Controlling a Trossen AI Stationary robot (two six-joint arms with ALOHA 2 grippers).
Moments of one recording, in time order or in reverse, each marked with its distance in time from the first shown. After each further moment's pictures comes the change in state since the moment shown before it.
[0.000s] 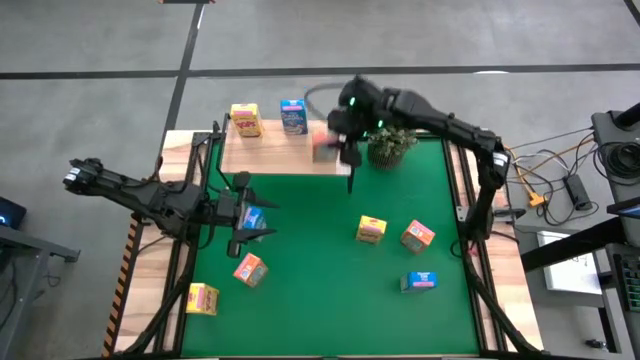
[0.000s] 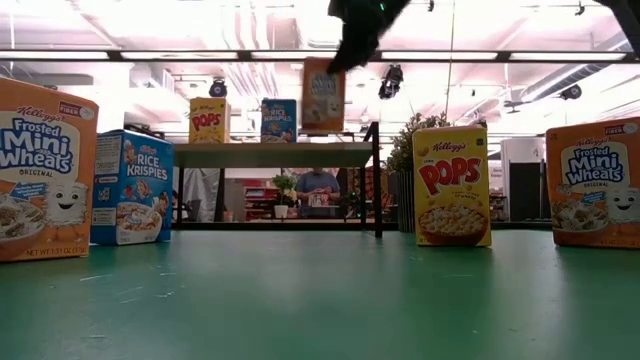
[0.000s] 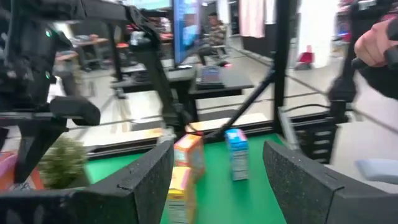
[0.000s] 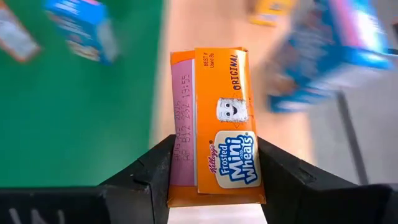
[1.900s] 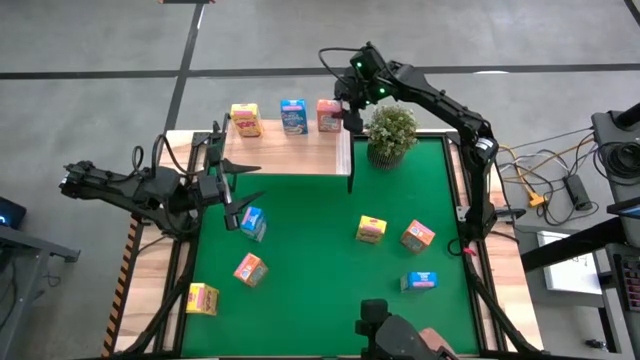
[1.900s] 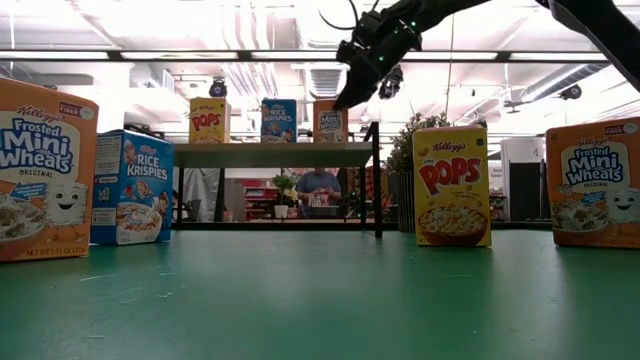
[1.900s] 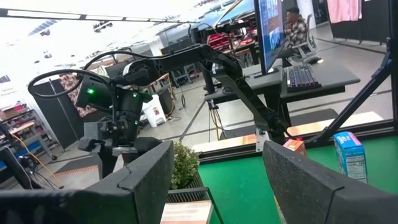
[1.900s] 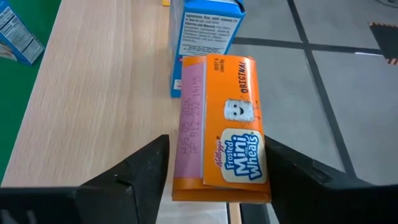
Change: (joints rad) left arm 0.054 -0.114 0.020 -0.025 -0.272 0.254; right arm -0.268 0.157 0.097 0.082 -0.181 -0.150
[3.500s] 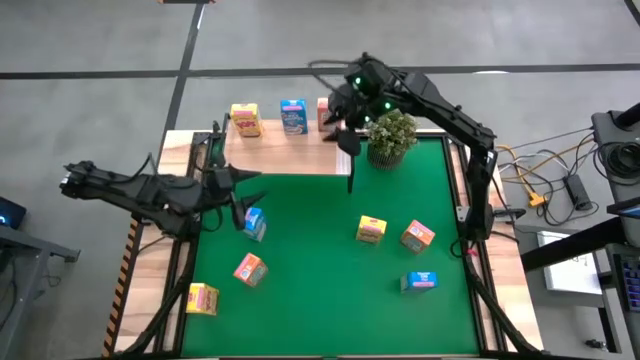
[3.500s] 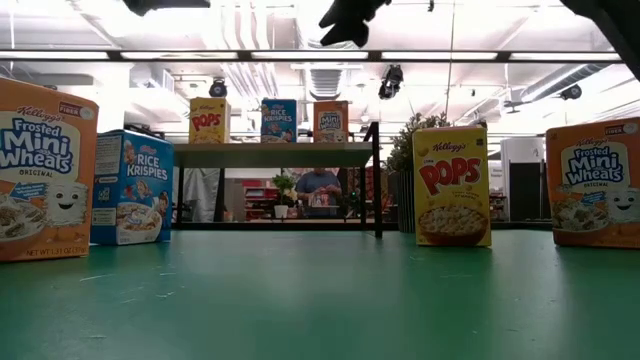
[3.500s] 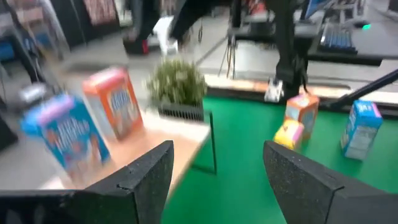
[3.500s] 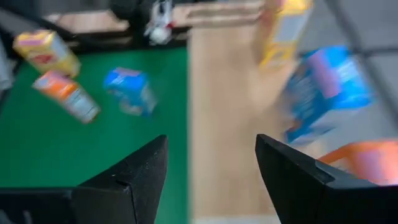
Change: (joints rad) left arm 0.003 0.024 -0.001 -0.323 -0.145 -0.477; right arm 0.254 -0.050 0.264 -0.269 0.000 0.340
